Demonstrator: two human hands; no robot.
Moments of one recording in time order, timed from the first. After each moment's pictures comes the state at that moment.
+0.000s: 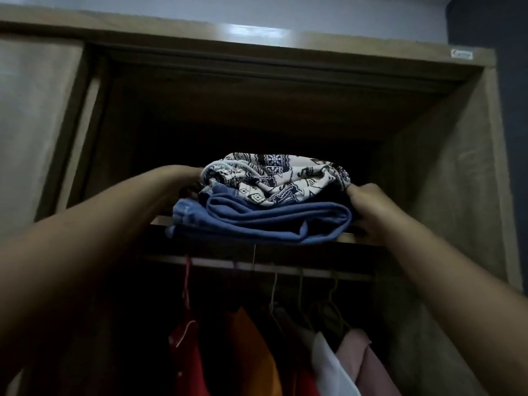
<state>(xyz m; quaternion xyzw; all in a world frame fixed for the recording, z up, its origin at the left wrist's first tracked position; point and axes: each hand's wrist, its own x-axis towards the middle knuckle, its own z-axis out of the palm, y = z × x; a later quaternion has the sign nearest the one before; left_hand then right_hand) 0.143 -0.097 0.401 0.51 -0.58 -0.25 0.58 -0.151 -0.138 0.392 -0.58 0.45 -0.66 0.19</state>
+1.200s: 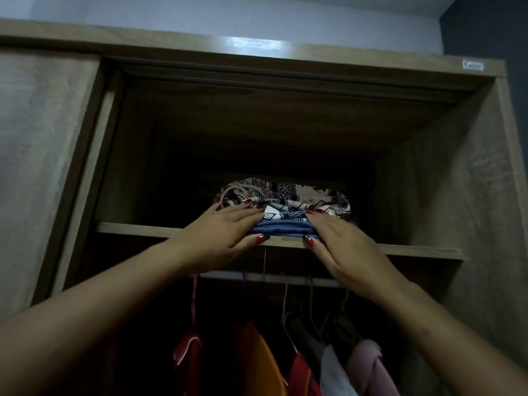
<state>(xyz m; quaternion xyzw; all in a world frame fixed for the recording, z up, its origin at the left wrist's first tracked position) 0.135 -0.099 0.345 0.48 -0.78 0.34 0.20 -0.115 -0.112 0.321 -0.77 0.42 -0.34 -0.34</state>
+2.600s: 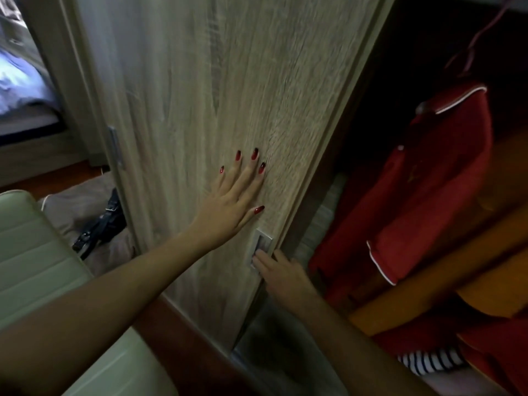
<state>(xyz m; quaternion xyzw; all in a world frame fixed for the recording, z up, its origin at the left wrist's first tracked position) 0.386 0.035 -0.101 0.69 -0.65 0.23 0.21 0.193 -0.027 -0.169 -0.98 0.17 0.03 -0.12</state>
